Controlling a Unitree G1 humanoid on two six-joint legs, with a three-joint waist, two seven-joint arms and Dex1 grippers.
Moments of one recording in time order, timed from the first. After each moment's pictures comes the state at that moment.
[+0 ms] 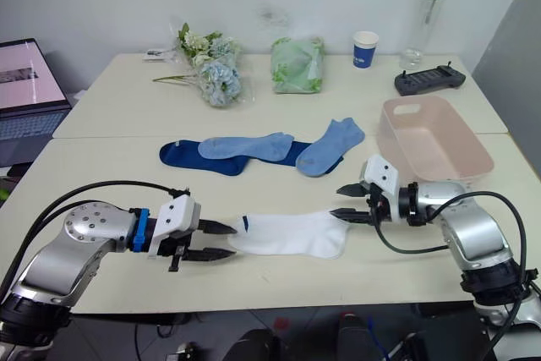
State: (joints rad) left arm -0.26 0.78 -0.07 -0.18 -0.34 0.30 -1.19; right arm -0.43 -0.63 0.15 -0.20 0.33 0.55 1.03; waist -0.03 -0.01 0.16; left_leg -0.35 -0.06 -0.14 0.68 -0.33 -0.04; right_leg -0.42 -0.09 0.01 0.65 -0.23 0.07
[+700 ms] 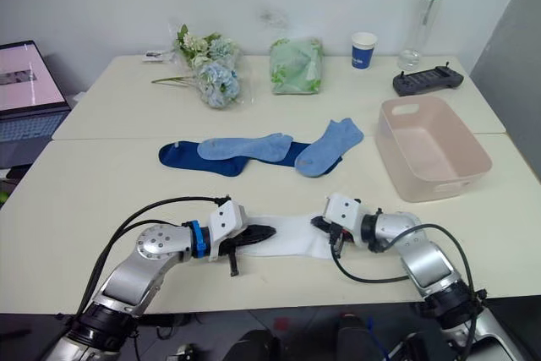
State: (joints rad) left arm -0.18 0.61 -0.21 -0.06 -0.15 0.14 -0.96; right arm -0.31 -0.56 0.32 -0.07 0.06 0.22 0.88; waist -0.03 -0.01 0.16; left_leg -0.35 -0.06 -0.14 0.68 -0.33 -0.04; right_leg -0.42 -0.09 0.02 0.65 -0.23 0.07
